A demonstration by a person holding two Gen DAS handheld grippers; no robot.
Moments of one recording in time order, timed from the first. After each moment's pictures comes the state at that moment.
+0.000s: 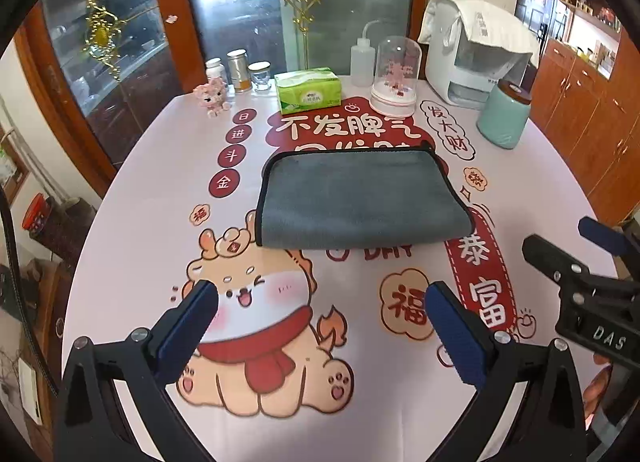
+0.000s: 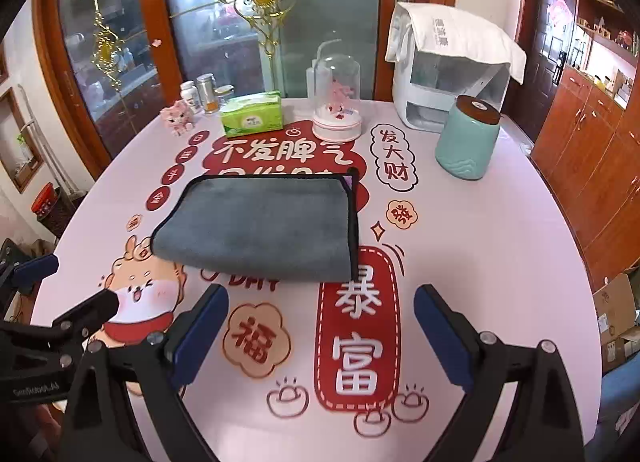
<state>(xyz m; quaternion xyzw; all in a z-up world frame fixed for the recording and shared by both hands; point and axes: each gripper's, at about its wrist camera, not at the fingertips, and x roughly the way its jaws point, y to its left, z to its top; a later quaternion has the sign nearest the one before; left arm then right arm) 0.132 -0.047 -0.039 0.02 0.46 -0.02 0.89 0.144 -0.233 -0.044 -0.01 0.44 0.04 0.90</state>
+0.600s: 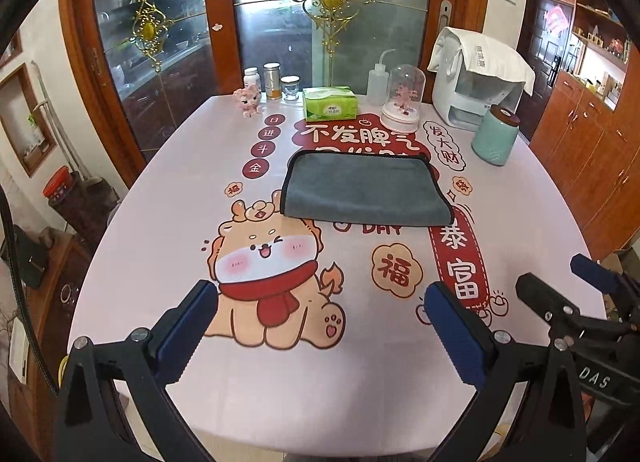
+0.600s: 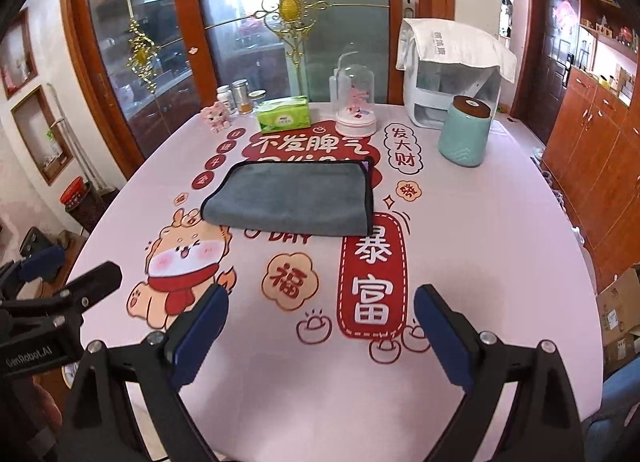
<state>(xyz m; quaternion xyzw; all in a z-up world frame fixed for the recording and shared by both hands) 0.029 -0.041 0.002 -0.02 0.43 0.02 0.90 0.045 -0.234 -0.016 0.00 0.42 0.08 0.90</state>
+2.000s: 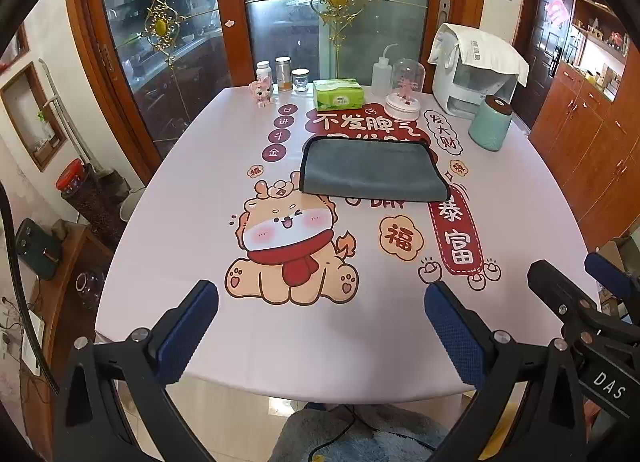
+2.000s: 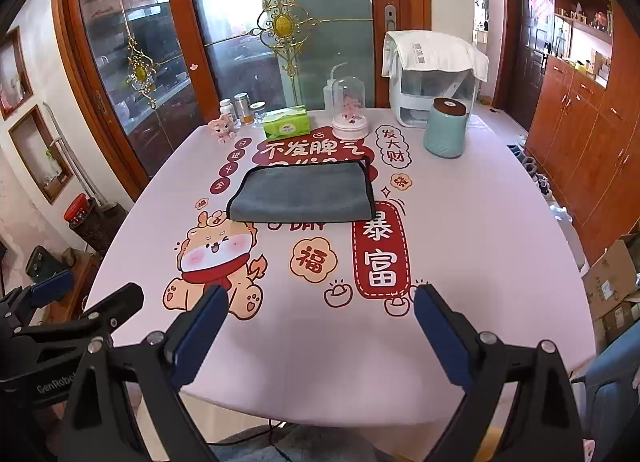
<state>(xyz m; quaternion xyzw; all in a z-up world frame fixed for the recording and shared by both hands) -0.027 -0.028 0.038 -0.01 0.45 0.02 0.89 -0.020 -0.209 0.033 0.03 0.42 0.04 0.91</state>
